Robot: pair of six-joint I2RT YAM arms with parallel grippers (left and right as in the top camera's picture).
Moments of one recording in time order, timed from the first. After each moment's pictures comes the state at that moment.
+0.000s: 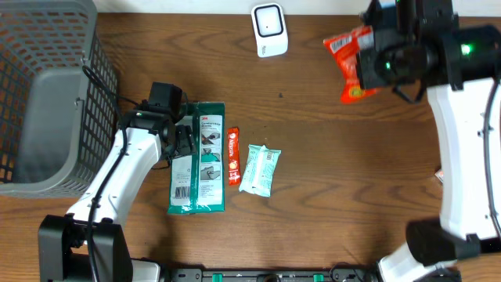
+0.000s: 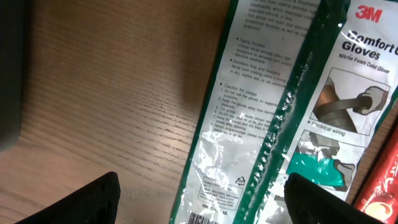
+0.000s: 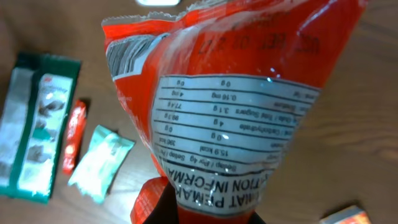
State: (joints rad) left arm -0.15 1.55 1.05 -0.88 -0.14 -0.42; right arm 0.19 1.79 2.23 -1.49 -0.03 -0.03
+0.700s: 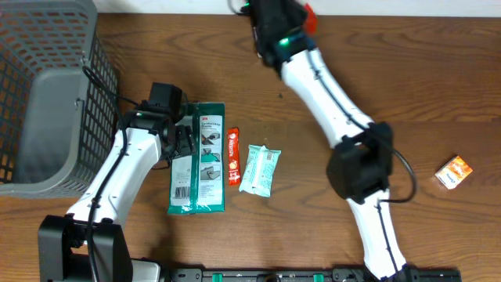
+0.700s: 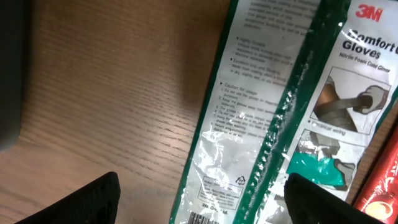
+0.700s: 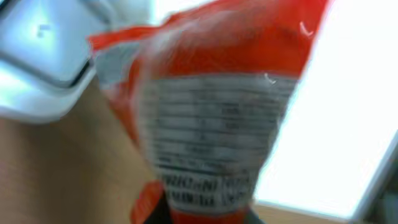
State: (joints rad) left arm -0.15 1.55 1.05 -0.89 -0.14 -0.42; right arm 0.52 2.39 2.28 -0.50 0.82 -0.85
